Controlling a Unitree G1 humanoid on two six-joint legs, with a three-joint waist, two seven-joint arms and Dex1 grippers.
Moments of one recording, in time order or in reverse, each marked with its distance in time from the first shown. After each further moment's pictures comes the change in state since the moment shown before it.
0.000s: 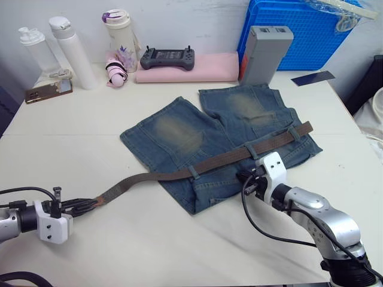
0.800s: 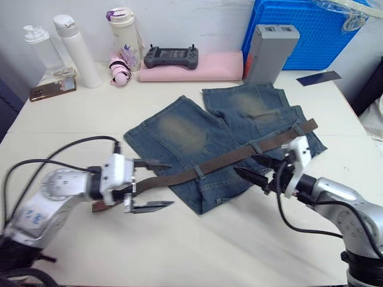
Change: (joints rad) left arm -0.327 -0.334 -0.220 -0.924 -0.616 1.323 -0.204; right arm -0.012 -0.099 -0.307 -0.123 0.398 0.134 0.228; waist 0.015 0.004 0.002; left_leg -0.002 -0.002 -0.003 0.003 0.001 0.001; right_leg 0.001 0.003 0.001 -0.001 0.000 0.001
